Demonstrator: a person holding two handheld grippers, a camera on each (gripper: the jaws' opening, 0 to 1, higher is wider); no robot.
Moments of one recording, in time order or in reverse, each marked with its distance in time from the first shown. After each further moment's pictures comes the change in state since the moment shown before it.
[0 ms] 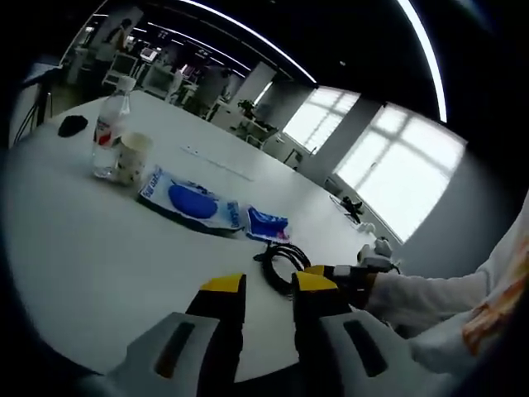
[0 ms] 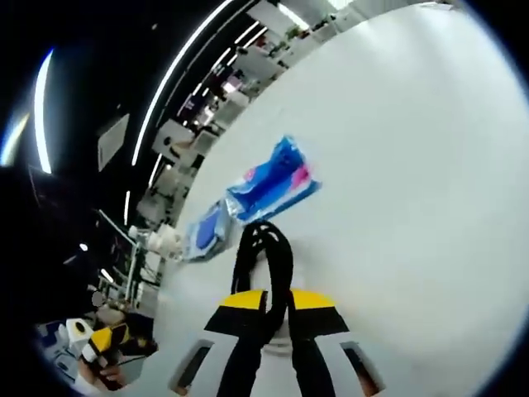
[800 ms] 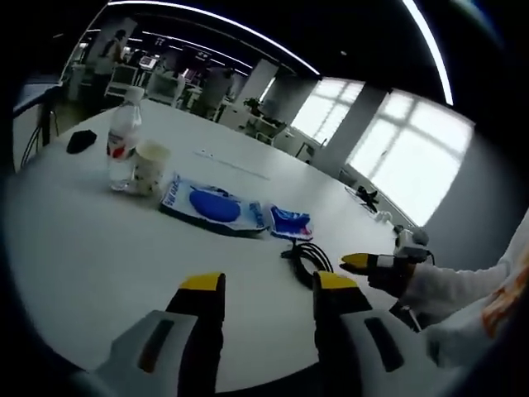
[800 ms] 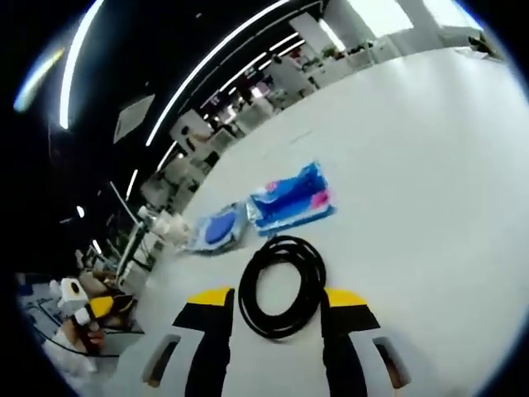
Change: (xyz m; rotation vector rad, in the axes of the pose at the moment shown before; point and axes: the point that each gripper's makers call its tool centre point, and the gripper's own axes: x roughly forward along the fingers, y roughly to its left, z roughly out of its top) left arm -0.009 0.039 0.010 0.097 0.025 0.099; right arm -0.032 0.024 0.011 -0.230 -0.079 0.018
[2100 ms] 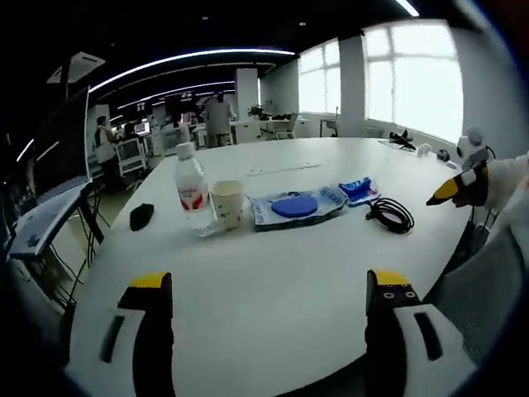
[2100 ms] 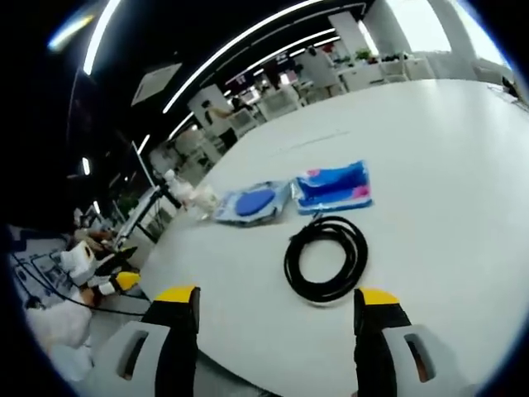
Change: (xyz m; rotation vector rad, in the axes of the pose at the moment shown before) left arm -0.056 0.092 0.015 0.479 -0.015 0.244; right arm -0.026 0.054 -0.027 -0.128 0.082 0.016
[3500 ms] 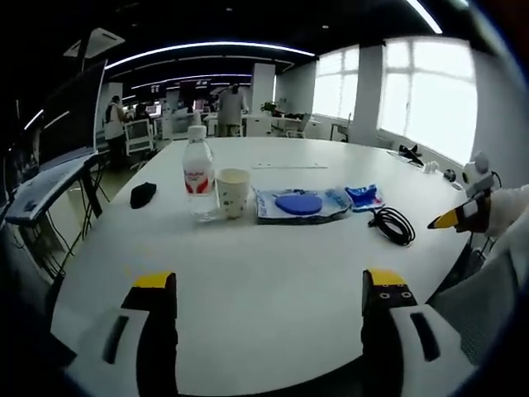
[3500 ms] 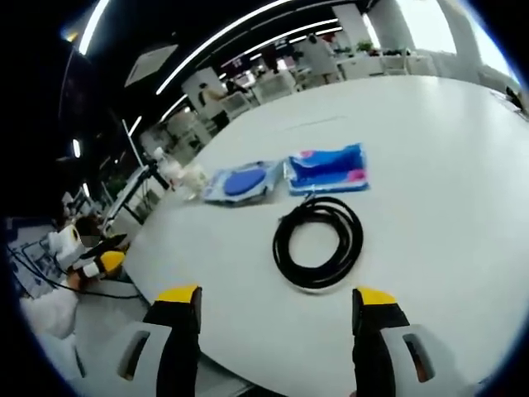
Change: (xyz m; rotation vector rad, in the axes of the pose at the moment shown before) left arm 0.004 0.007 -0.011 -0.143 0.032 0.012; right arm 0.009 -0.011 -0.019 -0.045 0.080 -0.068
